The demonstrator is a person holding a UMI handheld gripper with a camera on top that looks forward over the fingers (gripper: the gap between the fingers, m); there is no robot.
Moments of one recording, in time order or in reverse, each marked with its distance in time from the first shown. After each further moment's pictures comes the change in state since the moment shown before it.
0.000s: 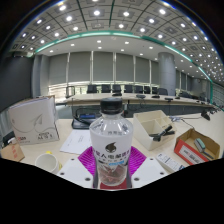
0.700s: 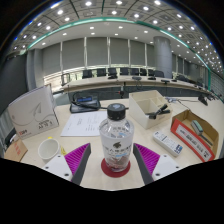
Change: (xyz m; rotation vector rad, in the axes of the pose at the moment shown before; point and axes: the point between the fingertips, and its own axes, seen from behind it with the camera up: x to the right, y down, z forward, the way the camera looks) arm 0.002 0.052 -0.037 -0.187 0.028 0.063
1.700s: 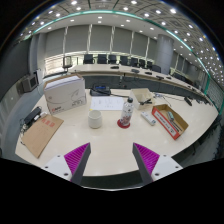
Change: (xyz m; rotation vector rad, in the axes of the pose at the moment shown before) arm -0.103 0.027 -0.346 -0.184 0.086 -0.105
